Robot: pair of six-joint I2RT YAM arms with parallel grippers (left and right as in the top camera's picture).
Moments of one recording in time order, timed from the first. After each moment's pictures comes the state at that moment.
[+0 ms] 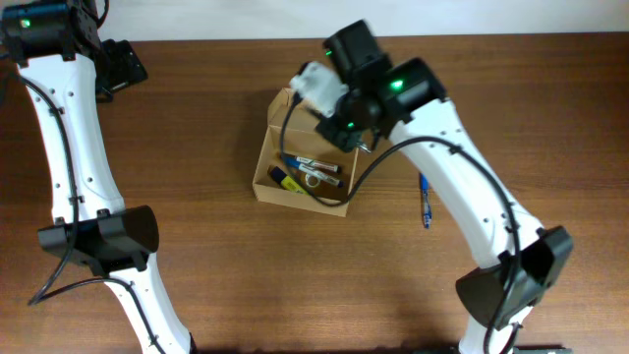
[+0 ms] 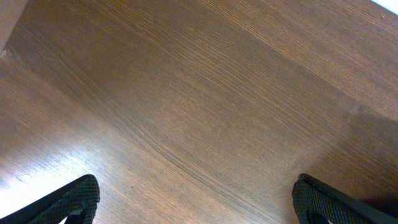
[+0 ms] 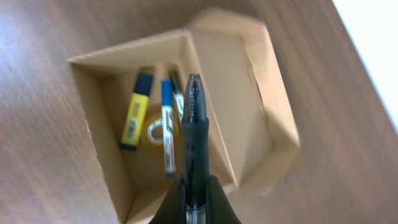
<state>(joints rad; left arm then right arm) 0.16 2.22 2.68 -1.66 -0.24 -0.35 0.54 1.94 2.04 -1.17 -0.09 -0.55</state>
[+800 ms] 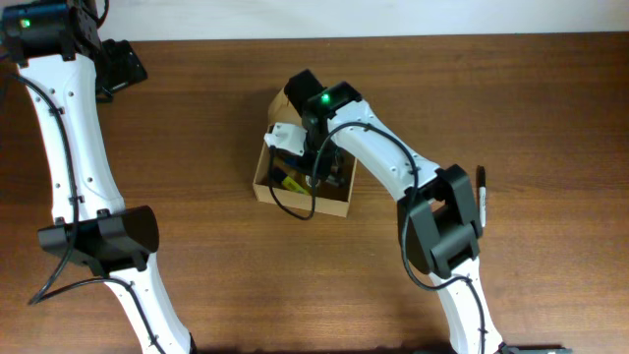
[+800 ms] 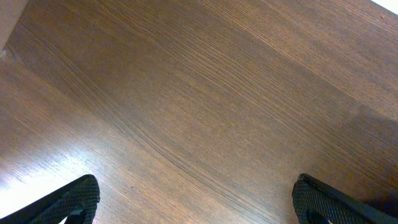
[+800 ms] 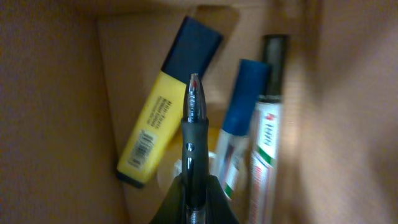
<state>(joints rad) 0.16 2.22 2.68 -1.66 -0.24 -0.35 0.57 2.33 2.03 -1.17 -0.20 -0.72</state>
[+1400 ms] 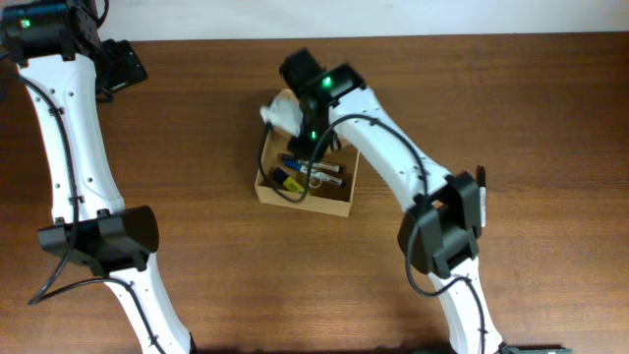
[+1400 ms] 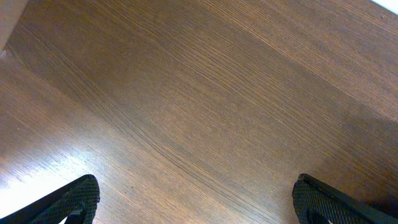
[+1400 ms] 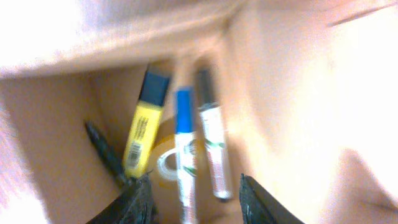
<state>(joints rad) 0.16 2.22 2.68 -1.66 -0.24 -0.35 0.57 2.31 2.32 -1.30 -0.12 -0.52</state>
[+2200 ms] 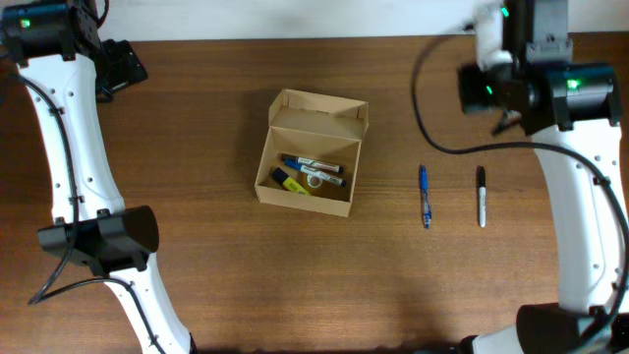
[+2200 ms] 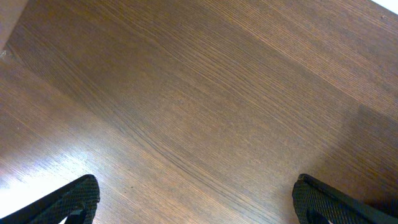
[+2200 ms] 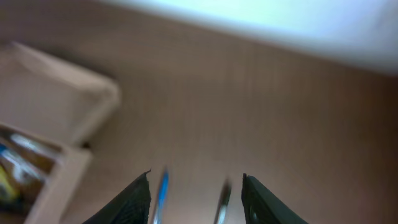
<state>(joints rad) 0.16 2.22 2.68 -1.66 -0.24 -0.35 0.05 1.66 1.86 -1.16 0.07 -0.11</state>
